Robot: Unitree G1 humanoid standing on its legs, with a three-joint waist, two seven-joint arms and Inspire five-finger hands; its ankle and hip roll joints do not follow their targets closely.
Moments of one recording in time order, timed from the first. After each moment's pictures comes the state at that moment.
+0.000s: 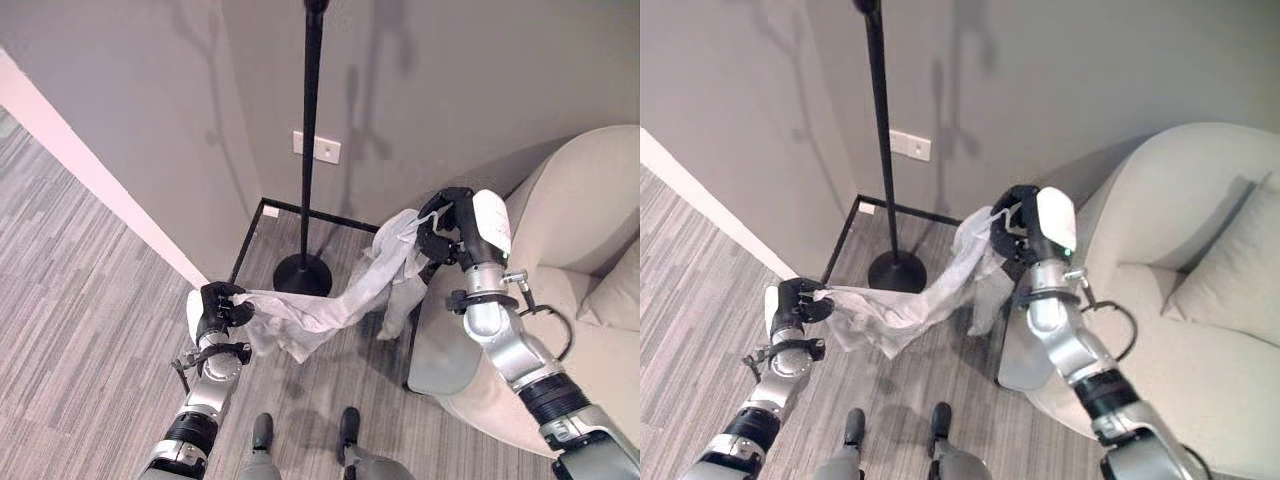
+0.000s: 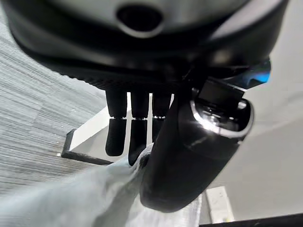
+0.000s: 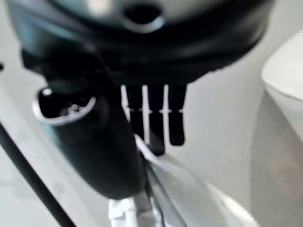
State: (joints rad) left arm -0.29 0.26 -0.14 0.64 -0.08 -0.08 0.54; right arm -0.43 -0.61 0.35 0.26 -0.26 -0.04 -0.53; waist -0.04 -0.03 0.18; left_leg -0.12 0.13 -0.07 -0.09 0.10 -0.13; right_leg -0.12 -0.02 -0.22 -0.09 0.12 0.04
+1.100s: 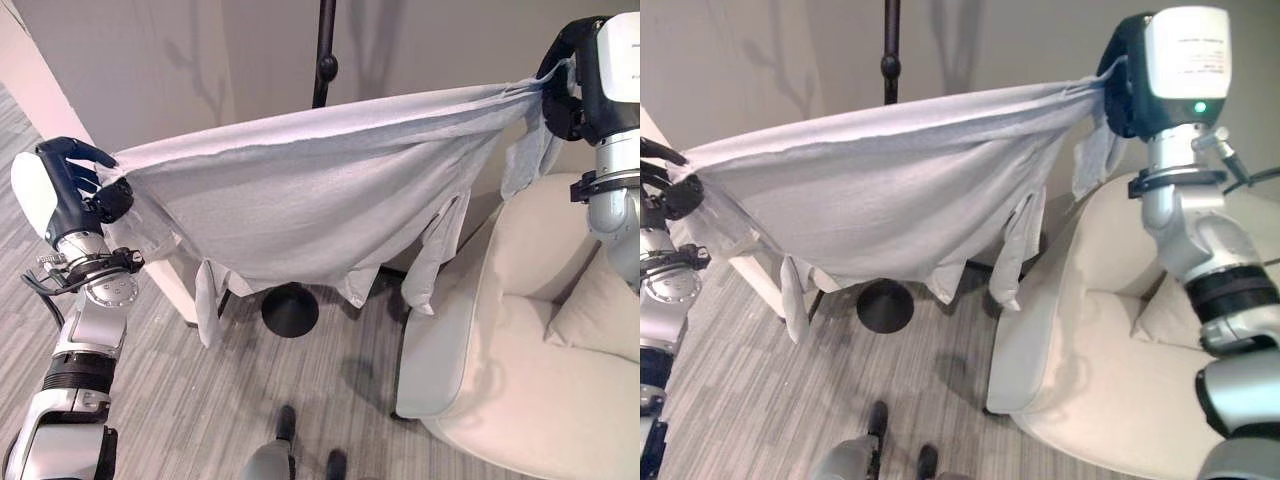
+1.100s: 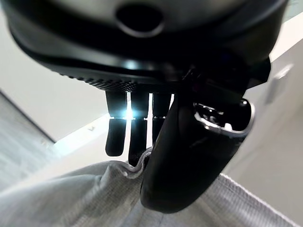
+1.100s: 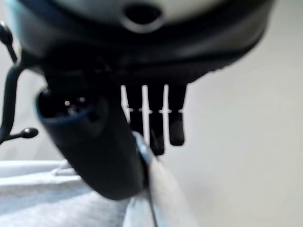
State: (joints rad) left arm -0.50 0.75 0.01 0.50 0.08 -0.10 0.65; right arm -1.00 -1.06 0.55 0.59 -0.42 -0.04 -0.61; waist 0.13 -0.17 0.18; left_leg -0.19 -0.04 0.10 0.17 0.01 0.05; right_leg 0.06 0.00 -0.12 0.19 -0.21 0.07
